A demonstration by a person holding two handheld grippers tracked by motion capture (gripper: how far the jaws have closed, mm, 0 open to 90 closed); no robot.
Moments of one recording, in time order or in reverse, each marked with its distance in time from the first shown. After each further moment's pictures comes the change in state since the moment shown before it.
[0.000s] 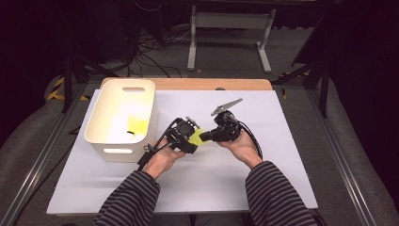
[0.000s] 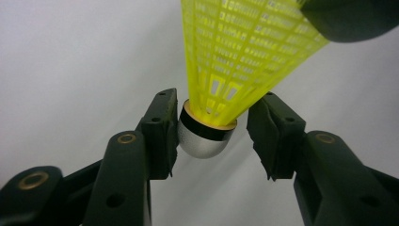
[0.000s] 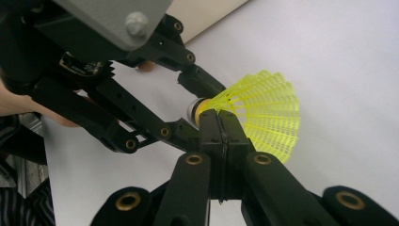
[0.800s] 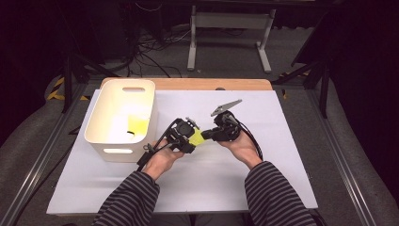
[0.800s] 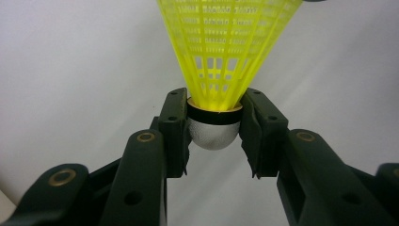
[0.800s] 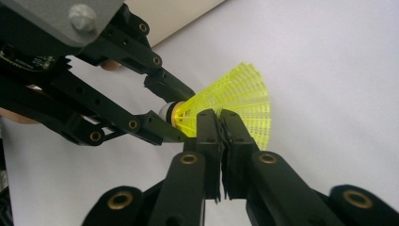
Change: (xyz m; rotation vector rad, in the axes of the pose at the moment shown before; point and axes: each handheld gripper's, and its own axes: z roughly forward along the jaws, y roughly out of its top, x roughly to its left) left arm 0.000 0.000 -0.003 0.030 0.006 0.011; right arm 0.000 -0.002 0.002 0.001 -0.093 -0.027
